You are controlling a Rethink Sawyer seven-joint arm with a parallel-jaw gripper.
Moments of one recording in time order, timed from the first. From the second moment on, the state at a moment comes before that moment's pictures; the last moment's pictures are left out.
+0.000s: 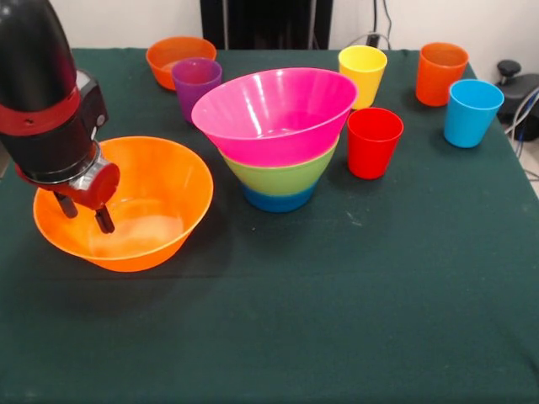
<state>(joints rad) -0.58 -0.18 0.12 0.91 -0.18 0.96 1.79</state>
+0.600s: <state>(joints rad) -0.60 -0.23 0.13 0.99 -0.18 0.96 1.79</state>
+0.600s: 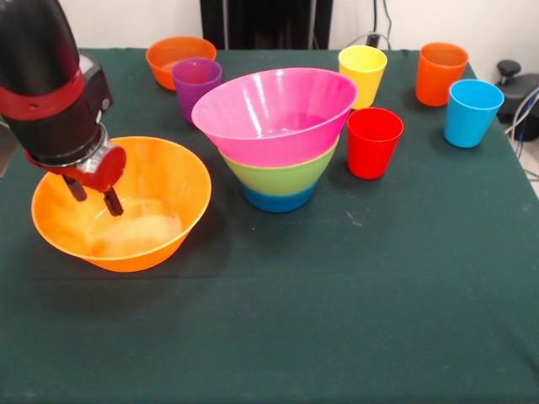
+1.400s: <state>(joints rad) -0.59 -0.40 0.13 1.10 -0.18 0.99 1.79</state>
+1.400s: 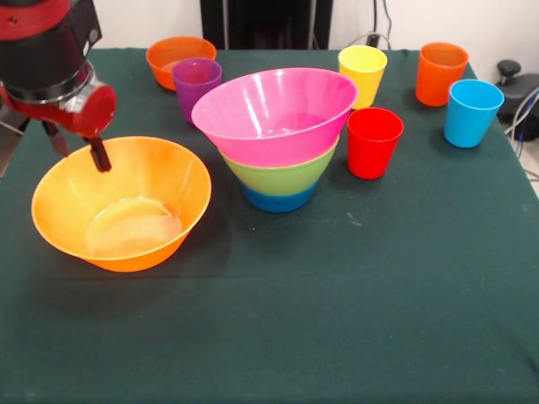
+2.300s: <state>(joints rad) -0.64 -0.45 0.14 1.25 -0.22 0.96 1.79</state>
